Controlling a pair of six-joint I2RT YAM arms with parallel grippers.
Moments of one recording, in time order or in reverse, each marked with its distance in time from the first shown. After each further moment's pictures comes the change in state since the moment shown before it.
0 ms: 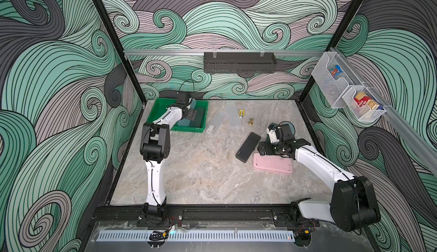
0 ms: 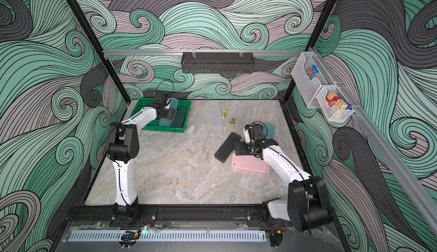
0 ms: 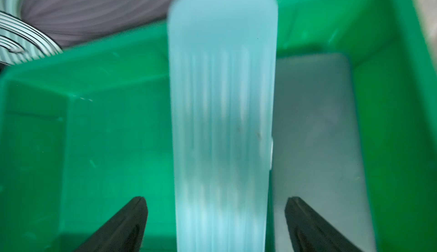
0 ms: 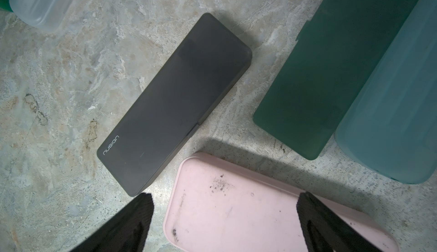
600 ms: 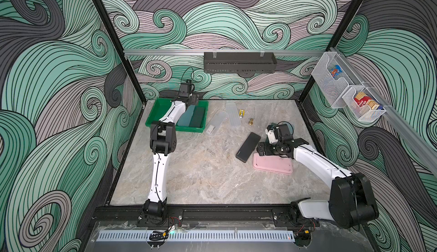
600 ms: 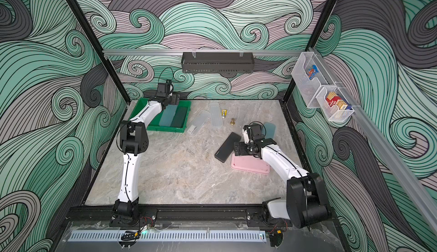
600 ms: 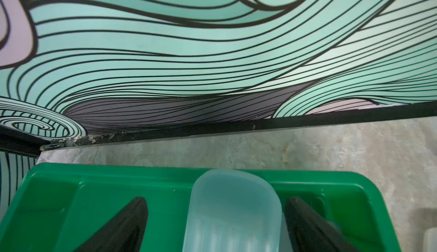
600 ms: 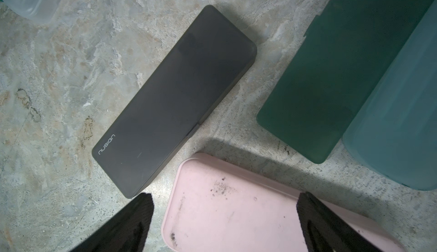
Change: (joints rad) left arm 0.000 0.313 0.476 0.084 -0.023 -0.082; right arm 0.006 0.035 0.000 0.013 0.000 -0.008
